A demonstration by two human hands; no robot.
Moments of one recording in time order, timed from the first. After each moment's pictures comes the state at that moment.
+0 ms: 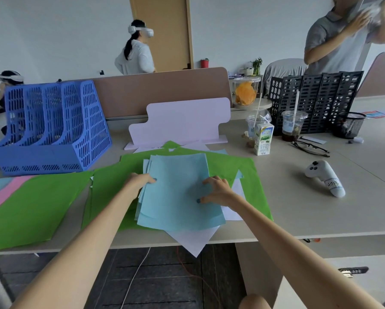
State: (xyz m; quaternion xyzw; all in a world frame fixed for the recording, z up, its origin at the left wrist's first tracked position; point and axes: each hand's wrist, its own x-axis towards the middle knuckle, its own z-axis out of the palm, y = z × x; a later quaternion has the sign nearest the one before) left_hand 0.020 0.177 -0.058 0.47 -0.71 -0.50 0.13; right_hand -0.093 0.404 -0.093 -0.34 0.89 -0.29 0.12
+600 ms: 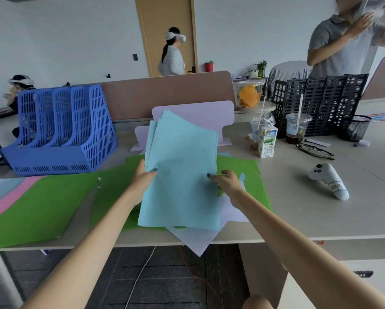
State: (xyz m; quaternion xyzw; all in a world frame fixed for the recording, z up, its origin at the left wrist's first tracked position) left_hand 0.042 0.211 -0.038 0.27 -0.72 -0.58 0.26; right_hand -0.103 0.401 -0.082 -0.12 0.72 -0.65 0.21
